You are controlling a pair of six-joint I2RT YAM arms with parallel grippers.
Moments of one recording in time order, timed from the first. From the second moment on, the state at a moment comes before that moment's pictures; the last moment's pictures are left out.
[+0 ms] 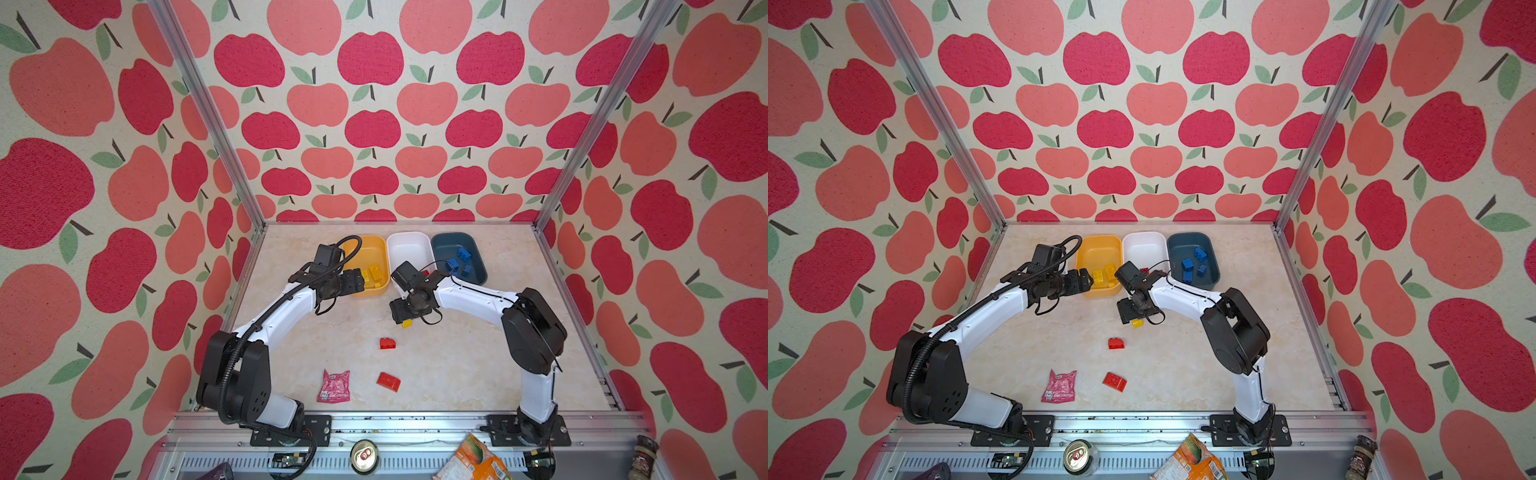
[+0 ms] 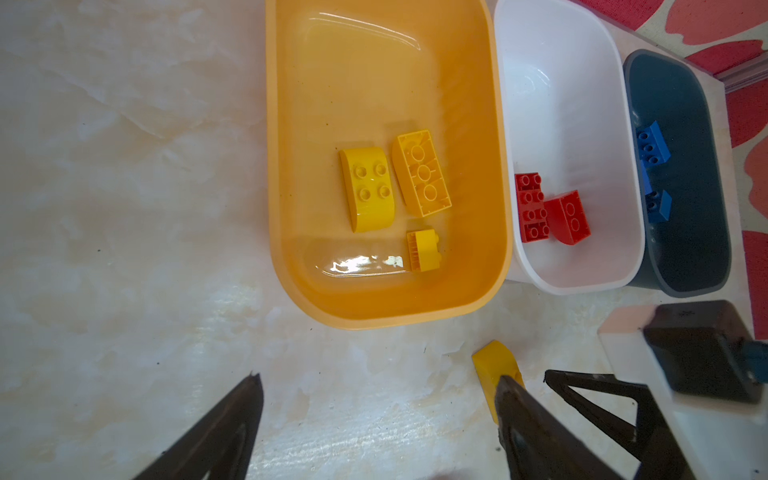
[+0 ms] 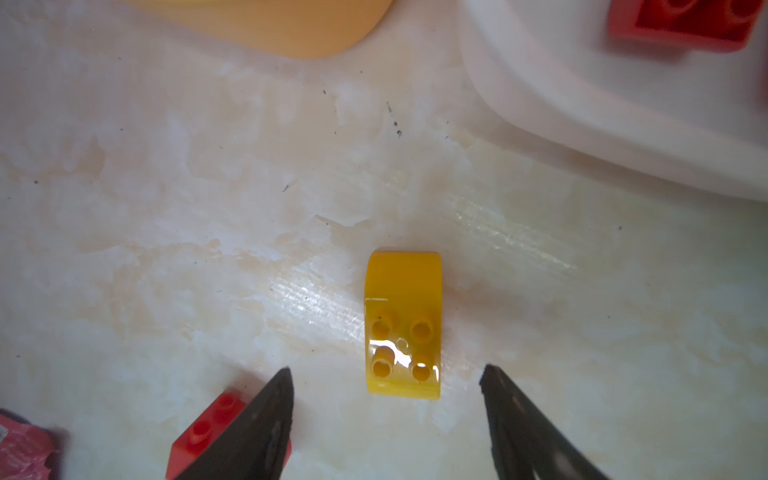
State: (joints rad) left arm -0.31 1.48 1.05 -0.48 0.13 -0.45; right arm 0.88 1.97 1.43 -0.71 -0.02 0.37
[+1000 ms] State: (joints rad) left arm -0.29 1.45 1.01 -0.44 0.15 -0.46; right arm 0.89 2.07 1.49 -0.77 0.05 0.33
